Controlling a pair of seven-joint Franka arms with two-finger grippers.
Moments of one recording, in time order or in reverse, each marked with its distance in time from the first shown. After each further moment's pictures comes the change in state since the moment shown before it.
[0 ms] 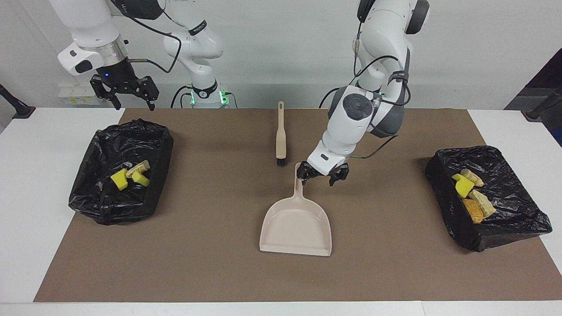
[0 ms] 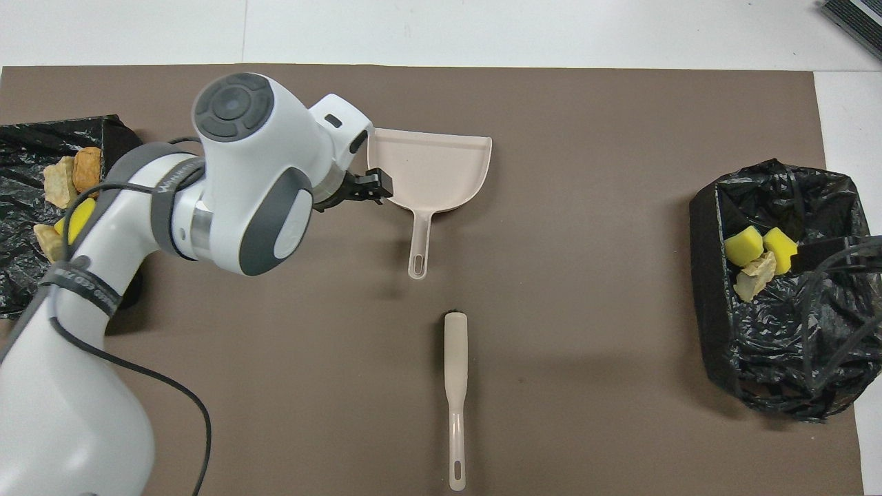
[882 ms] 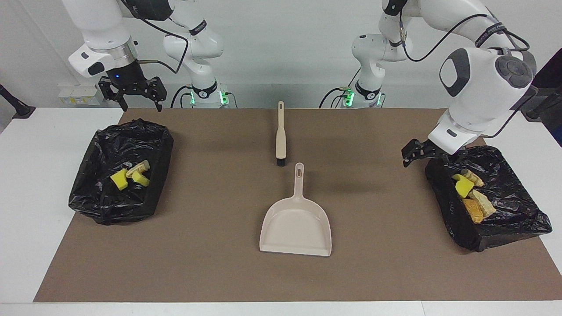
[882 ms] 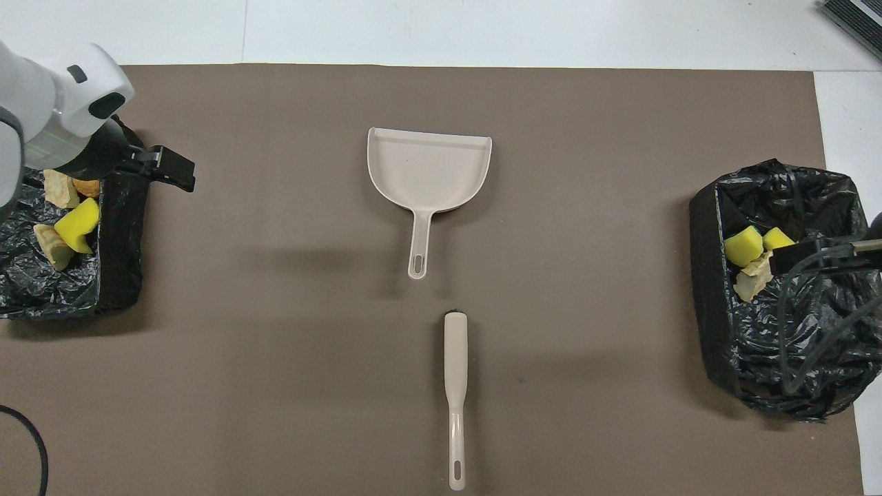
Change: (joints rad) left arm 0.301 -0.142 0.014 0.075 0.038 -0.283 0.478; right arm 0.119 0.004 -0.064 -0.001 -0.020 0.000 0.000
